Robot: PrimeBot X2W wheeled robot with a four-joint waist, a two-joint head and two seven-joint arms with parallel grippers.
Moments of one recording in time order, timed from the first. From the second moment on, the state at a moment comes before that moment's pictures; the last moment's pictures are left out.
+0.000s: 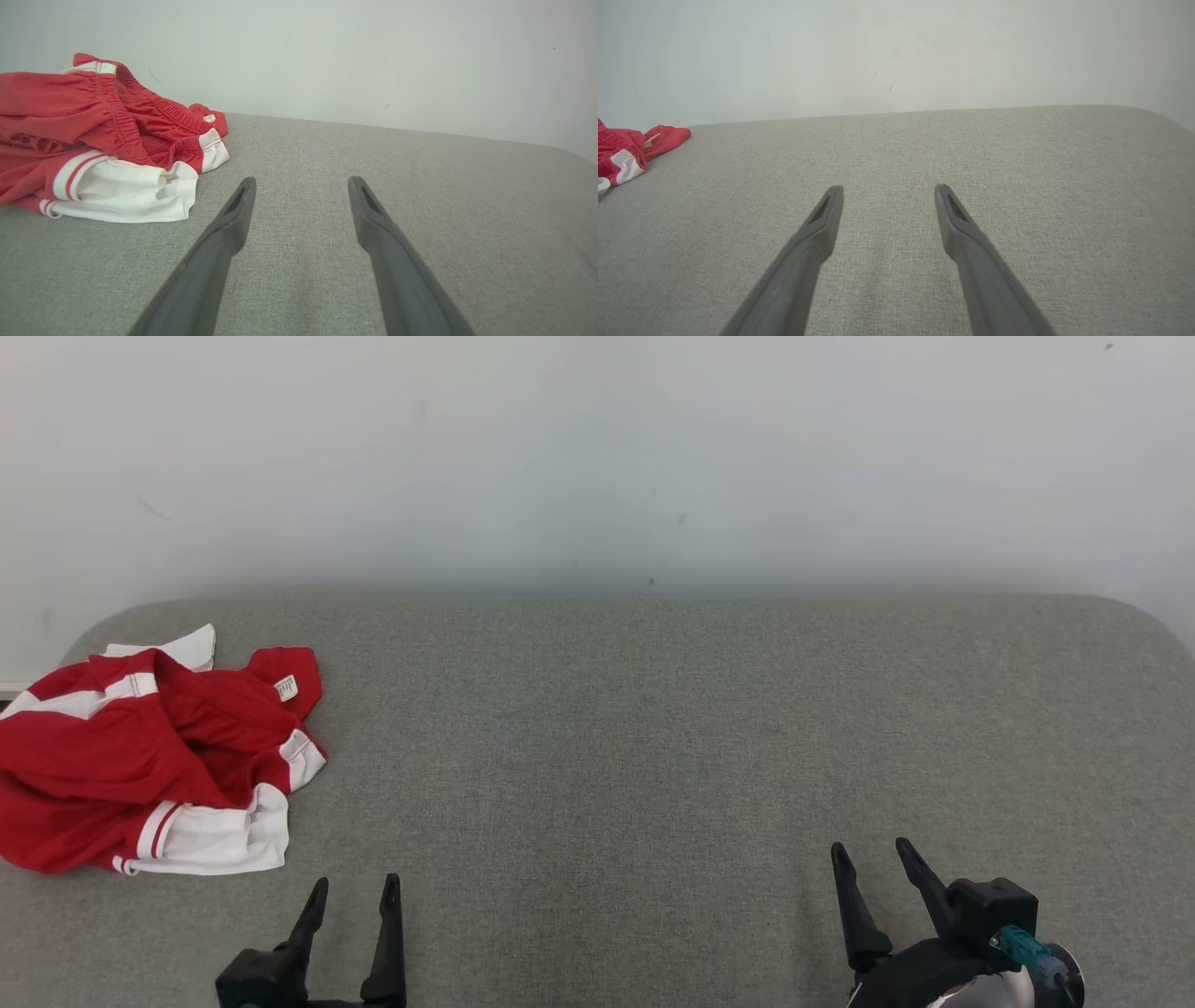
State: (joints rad) left arm -0.10 0.08 -0.11 0.40 -0.24 -0.07 -0.26; right arm -0.12 -0.05 0.04 0.42 0.12 0.13 -0.14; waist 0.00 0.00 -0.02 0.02
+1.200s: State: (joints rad) left arm -0.10 0.08 -0.07 0.33 -0.44 -0.09 -0.23; right arm -0.10 -0.05 0.03 0.38 0.22 0.13 -0.12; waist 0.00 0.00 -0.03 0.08
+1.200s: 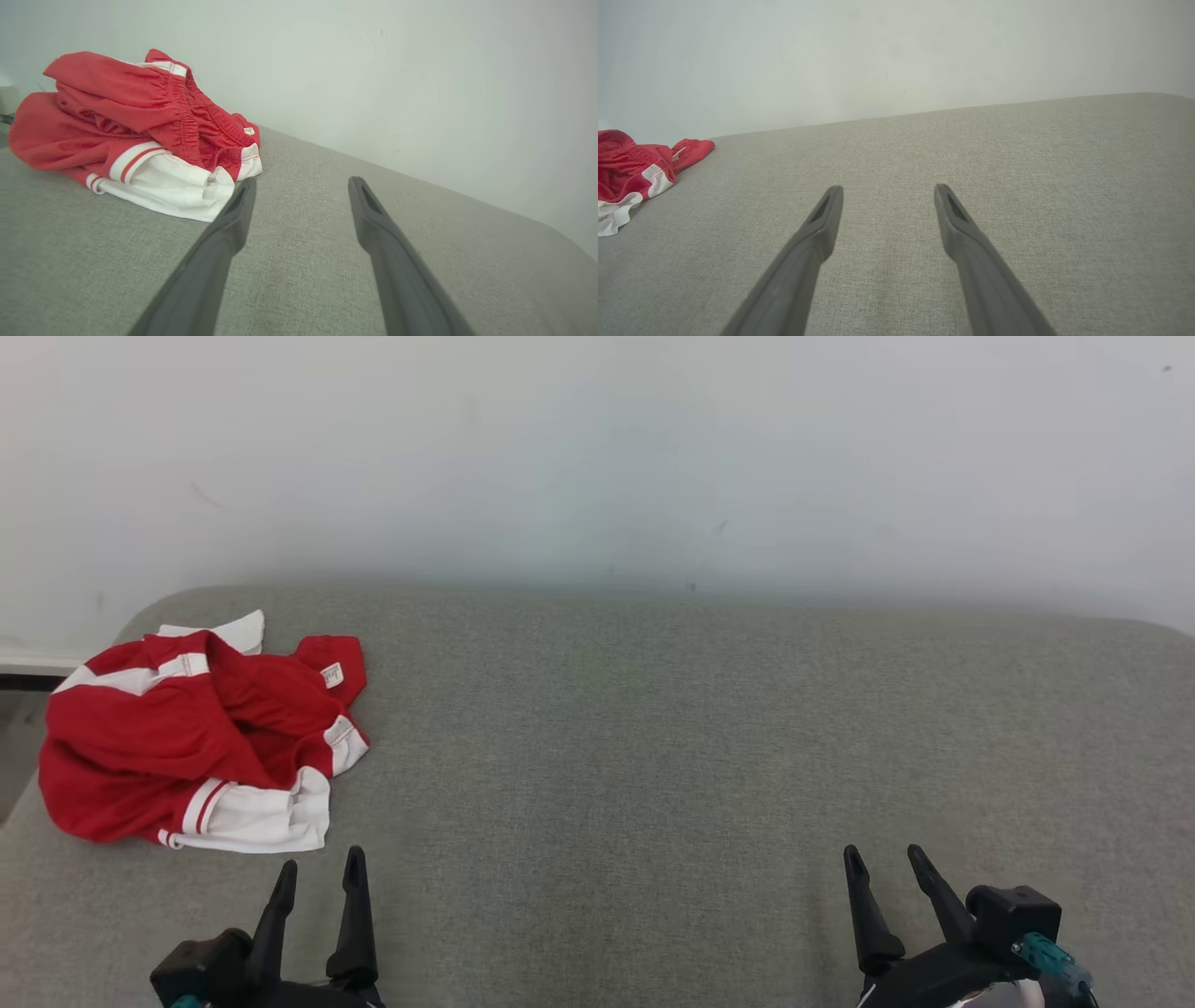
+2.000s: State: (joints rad) left arm -0.06 0.16 -0.06 0.28 -0.39 -0.01 -0.21; right arm -0.08 -0.05 0.08 0.39 0.25 0.13 -0.13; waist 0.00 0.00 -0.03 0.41
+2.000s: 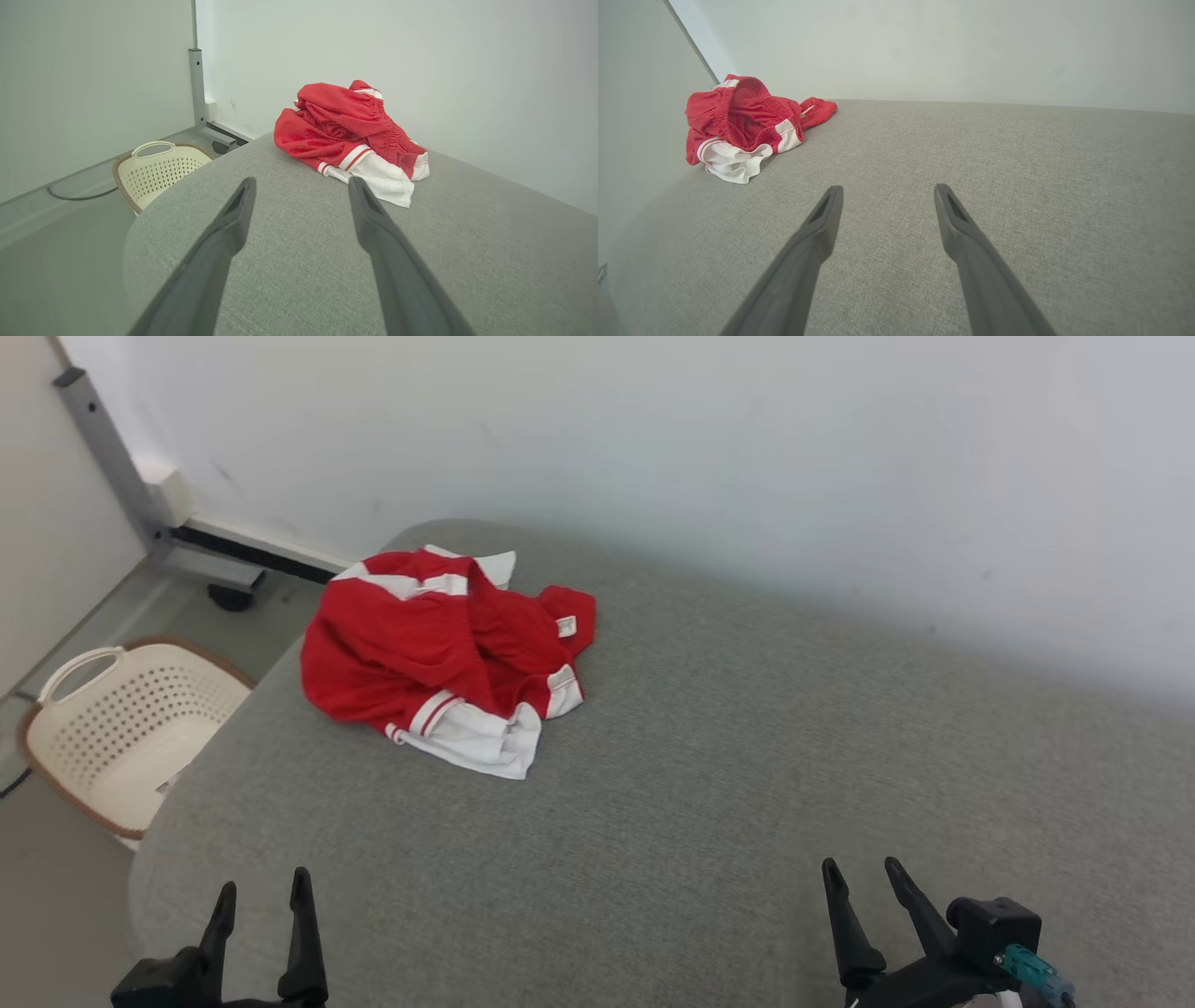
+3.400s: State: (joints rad) left arm -0.55 0.14 -0.07 0.57 -0.50 -0.05 -0.08; right arm -0.16 -0.05 0.14 0.27 0.16 0.13 -0.04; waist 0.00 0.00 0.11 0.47
